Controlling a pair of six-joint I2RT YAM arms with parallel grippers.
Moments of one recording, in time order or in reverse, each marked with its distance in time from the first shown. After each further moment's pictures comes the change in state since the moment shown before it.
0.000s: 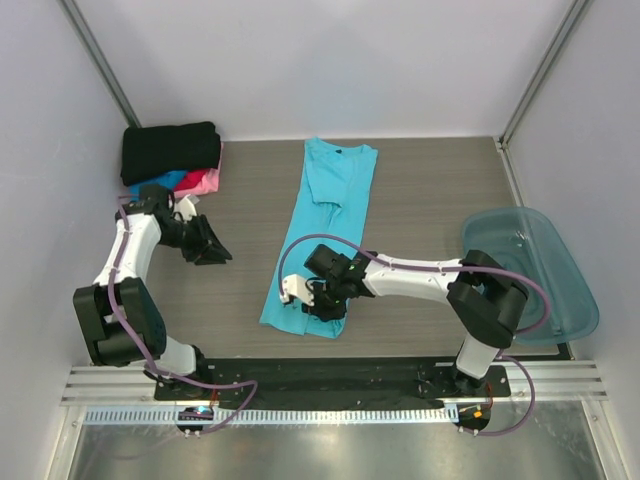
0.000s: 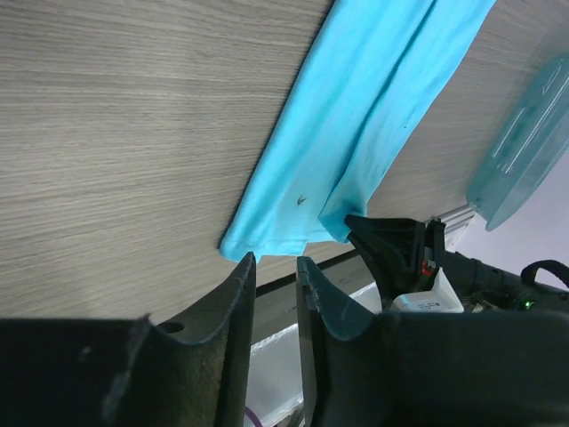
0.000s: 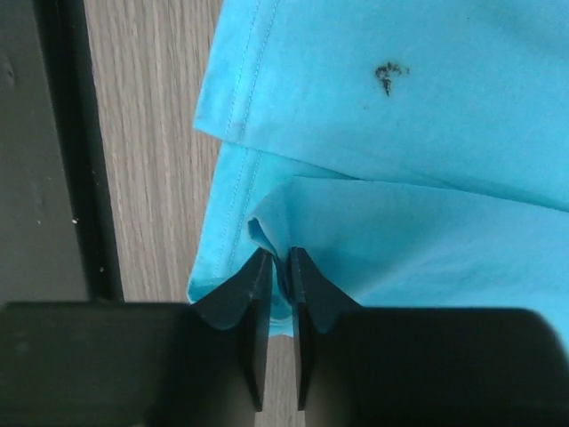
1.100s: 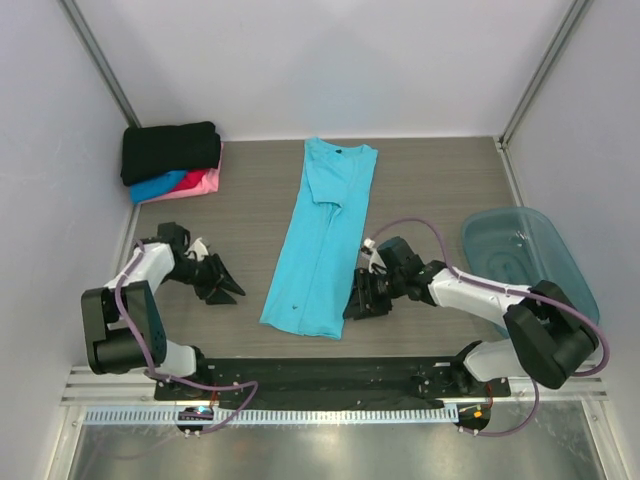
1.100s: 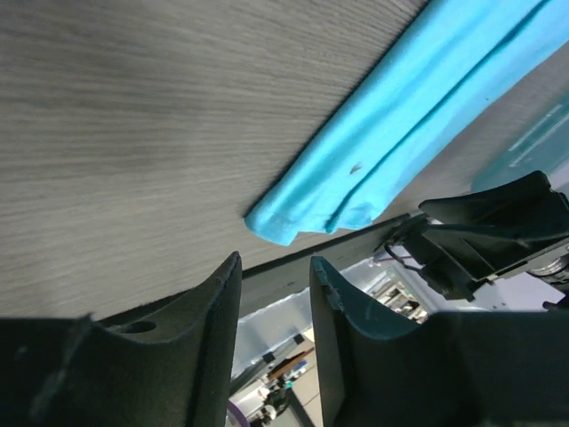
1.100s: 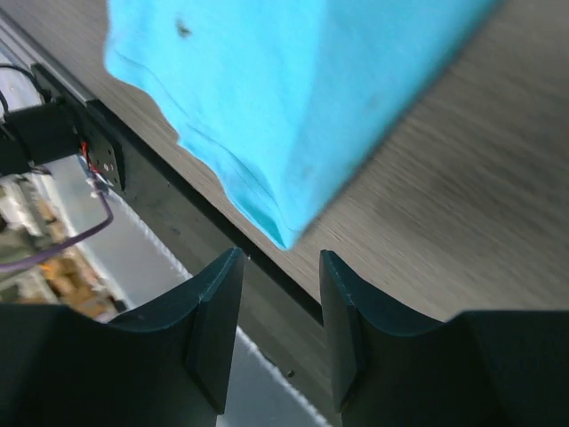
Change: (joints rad) left arm -0.001 -0.053 -0.354 0.112 0.006 -0.121; right arm -0.359 -0.365 -0.422 0.258 -0.182 1.160
